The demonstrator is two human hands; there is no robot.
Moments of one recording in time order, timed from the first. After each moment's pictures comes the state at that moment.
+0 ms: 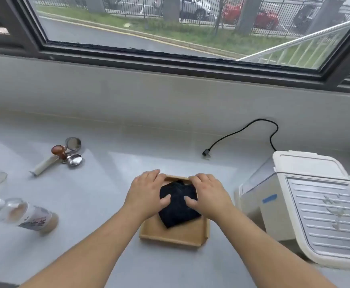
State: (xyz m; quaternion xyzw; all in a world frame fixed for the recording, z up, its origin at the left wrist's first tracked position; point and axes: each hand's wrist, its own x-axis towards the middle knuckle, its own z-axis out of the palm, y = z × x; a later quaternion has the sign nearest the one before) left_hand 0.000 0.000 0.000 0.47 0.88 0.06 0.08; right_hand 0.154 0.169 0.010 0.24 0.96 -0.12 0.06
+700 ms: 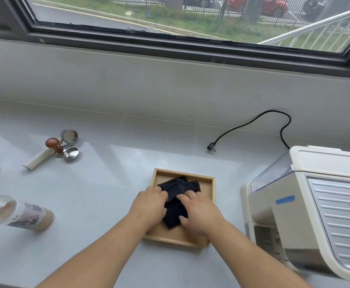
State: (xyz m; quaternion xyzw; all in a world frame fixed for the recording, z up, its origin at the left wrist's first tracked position) left_hand 0.008 0.006 -0.050 0.48 0.85 -0.05 0.18; right_hand 0.150 0.138 -0.057 0.17 0.96 -0.16 0.17
